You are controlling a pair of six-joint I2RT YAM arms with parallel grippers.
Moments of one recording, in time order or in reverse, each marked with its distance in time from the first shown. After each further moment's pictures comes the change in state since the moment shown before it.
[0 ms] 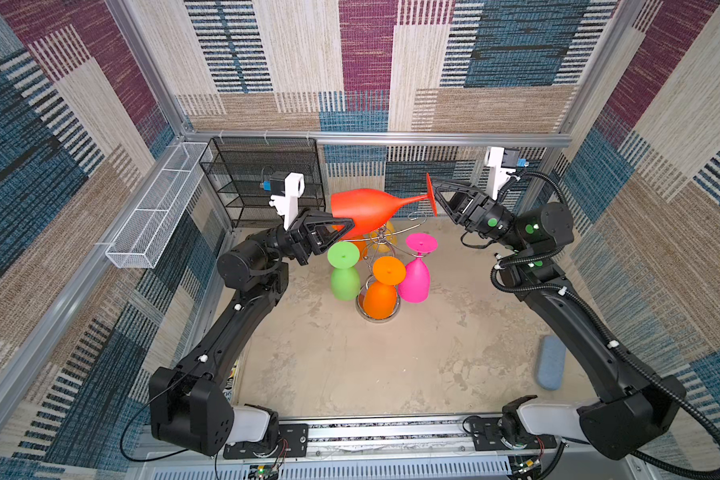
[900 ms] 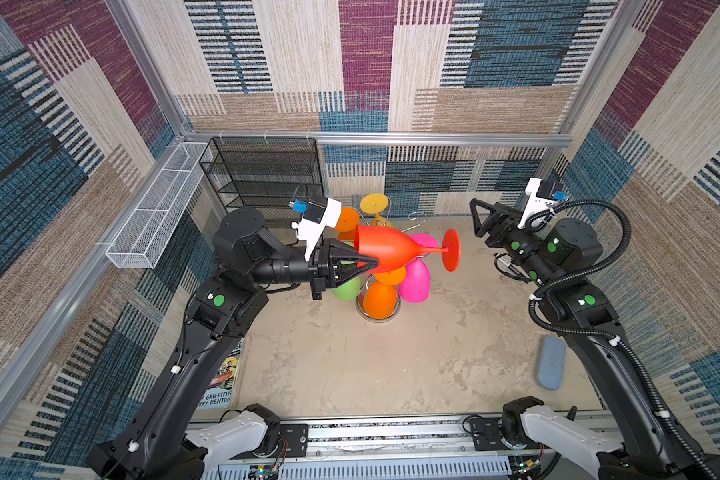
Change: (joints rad) left arm -0.290 -0.243 0.354 -1.782 -0.175 1.180; right arm -0.087 -0.275 -0.104 -0.684 0.686 -0.455
